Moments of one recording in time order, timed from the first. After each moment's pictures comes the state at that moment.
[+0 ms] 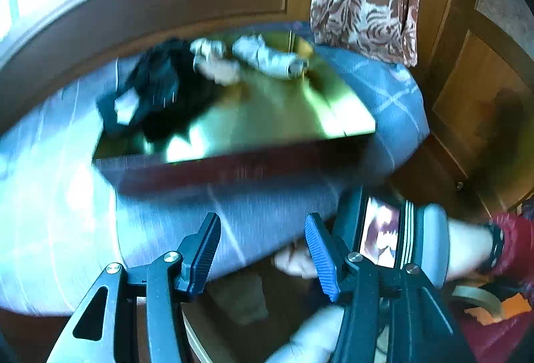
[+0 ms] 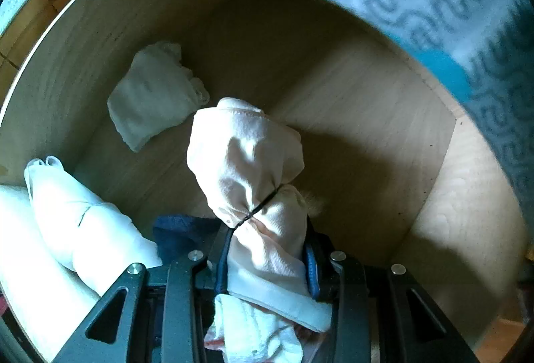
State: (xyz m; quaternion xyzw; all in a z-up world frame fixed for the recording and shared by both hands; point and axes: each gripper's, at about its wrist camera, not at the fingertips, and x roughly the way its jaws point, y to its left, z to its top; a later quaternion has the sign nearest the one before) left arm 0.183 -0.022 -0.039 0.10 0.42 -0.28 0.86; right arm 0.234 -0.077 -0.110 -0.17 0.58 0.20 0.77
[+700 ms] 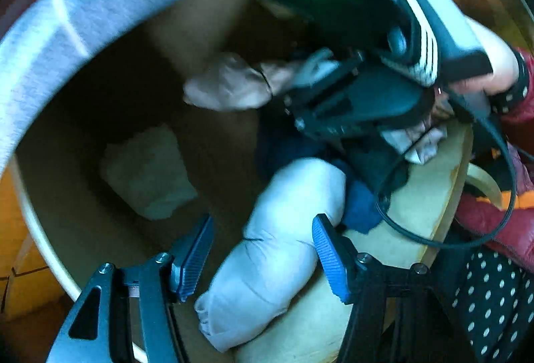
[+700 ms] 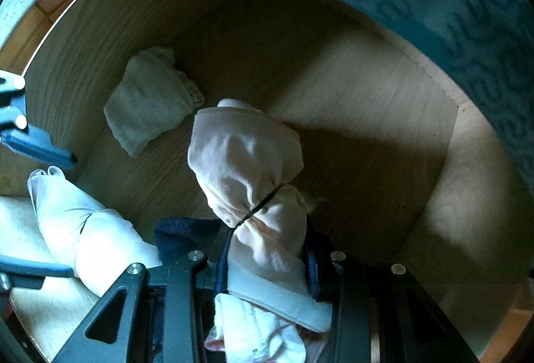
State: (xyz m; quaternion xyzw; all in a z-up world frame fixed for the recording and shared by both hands) left arm 0.125 -0.041 -0.171 0.21 0.59 -0.37 0.69; right arm 0.237 -0.083 -0.118 -0.15 0.59 0.19 0.77
